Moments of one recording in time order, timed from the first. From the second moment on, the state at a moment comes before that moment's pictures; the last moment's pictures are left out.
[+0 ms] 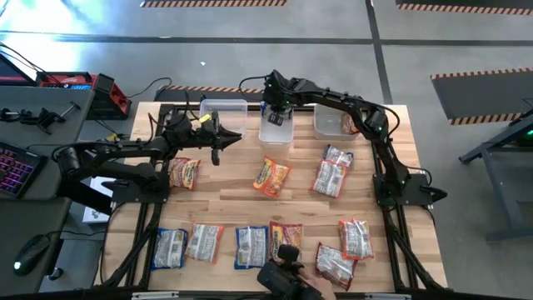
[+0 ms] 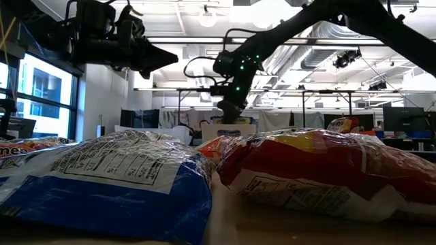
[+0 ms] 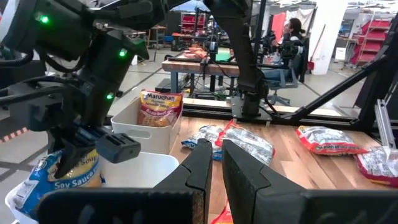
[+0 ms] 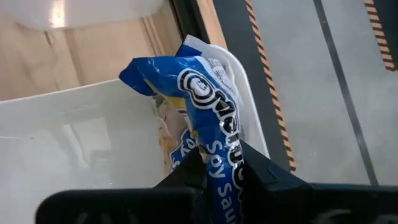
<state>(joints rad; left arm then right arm) 0.53 1.14 0.37 0.75 0.42 -0.02 -0.59 2.24 1.93 -0.71 0.13 -0.39</state>
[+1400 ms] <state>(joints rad) 0.53 1.14 0.37 0.73 0.42 -0.01 -0.61 2.21 1.93 -0.64 0.09 -0.45</state>
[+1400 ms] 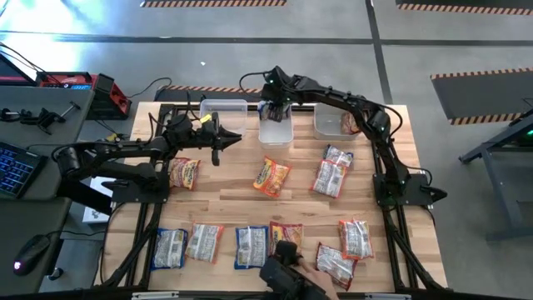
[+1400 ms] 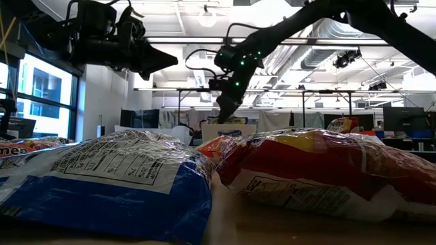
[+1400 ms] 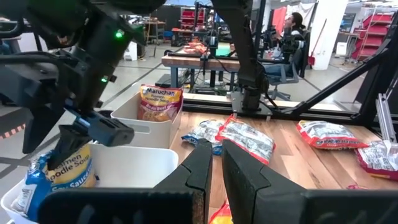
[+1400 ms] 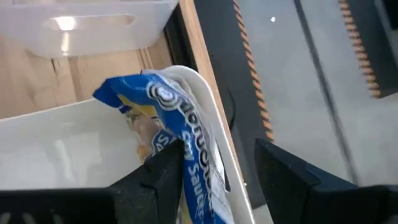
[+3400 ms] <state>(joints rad) 0.53 1.14 0.37 0.72 0.42 0.00 -0.66 2.23 1.93 -0.77 -0.14 -0.45</state>
